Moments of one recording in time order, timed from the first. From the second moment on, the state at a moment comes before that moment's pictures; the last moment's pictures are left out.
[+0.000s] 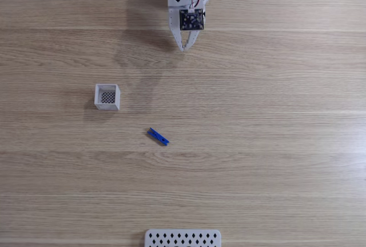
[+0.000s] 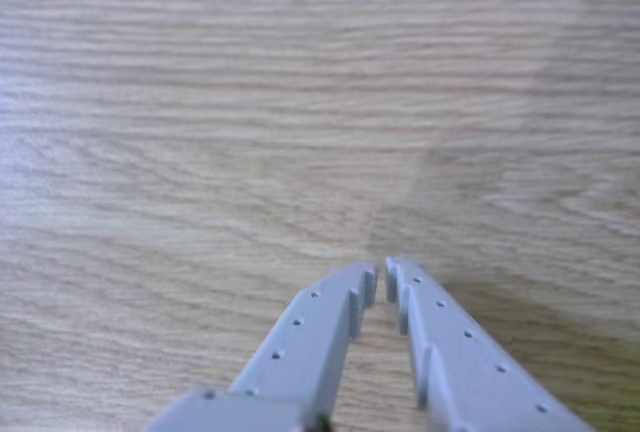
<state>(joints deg) 2.4 186.5 178.5 77.6 -93.2</state>
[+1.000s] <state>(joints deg) 9.8 102.1 113.3 85.7 -162.4</state>
